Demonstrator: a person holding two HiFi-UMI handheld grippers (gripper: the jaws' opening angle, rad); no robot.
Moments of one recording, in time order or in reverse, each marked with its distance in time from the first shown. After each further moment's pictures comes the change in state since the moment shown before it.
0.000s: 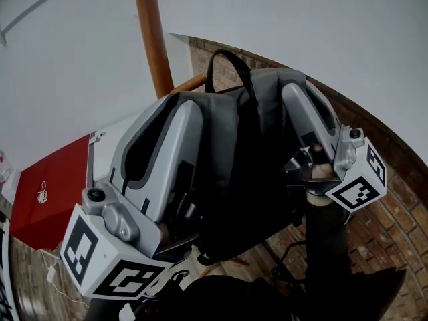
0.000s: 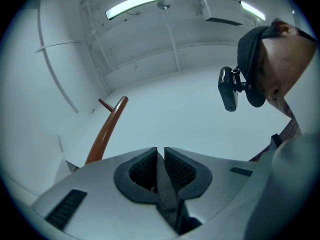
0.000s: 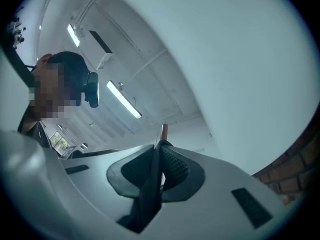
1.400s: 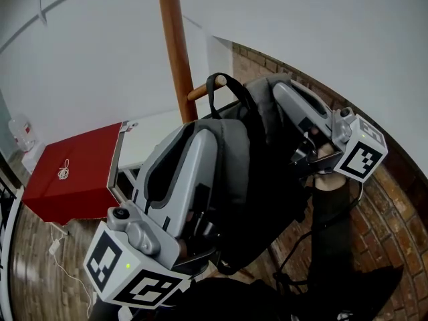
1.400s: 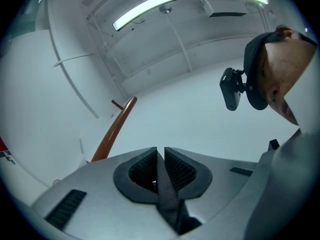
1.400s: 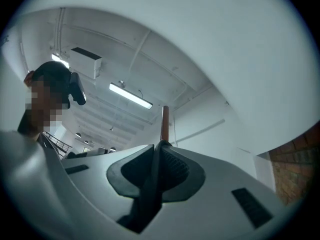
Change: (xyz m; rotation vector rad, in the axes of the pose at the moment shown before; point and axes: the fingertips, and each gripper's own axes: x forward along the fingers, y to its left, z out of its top) left arm -0.019 -0.001 -0.029 0.015 -0.040 0.210; right arm 0.032 -0.041 -0.054 0.256 0.166 0.263
